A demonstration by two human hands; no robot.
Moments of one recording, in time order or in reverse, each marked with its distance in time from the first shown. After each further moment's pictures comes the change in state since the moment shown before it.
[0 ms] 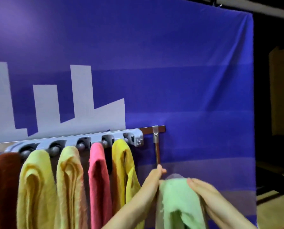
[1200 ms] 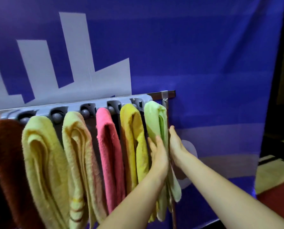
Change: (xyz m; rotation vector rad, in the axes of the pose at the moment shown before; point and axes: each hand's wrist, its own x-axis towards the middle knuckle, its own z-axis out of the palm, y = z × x) left_hand 0.027 -0.027 -0.012 -0.060 0.348 -0.067; right_hand -0.121 0.093 -0.097 -0.012 0.380 0.131
